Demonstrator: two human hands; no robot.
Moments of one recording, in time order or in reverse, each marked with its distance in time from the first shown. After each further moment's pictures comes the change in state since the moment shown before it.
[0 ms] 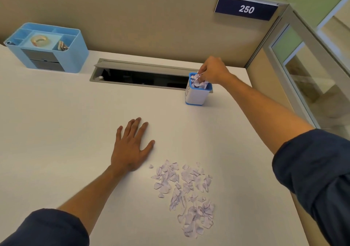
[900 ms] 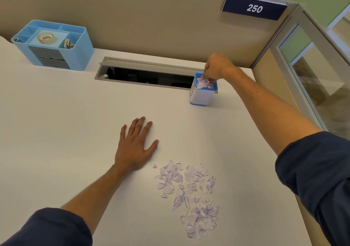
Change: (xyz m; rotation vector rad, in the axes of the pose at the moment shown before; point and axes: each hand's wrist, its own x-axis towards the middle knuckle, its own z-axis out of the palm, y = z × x) left_hand -0.001 0.002 -0.003 -0.007 -0.002 -0.012; right_hand 0.009 -0.016 -0.007 -0.180 -0.114 0.024
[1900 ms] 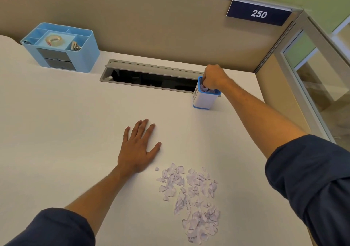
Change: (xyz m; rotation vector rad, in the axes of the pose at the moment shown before) left_hand 0.000 0.000 0.002 -0.002 0.006 -0.002; right_hand 0.014 -0.004 0.031 -0.118 0.044 -0.032
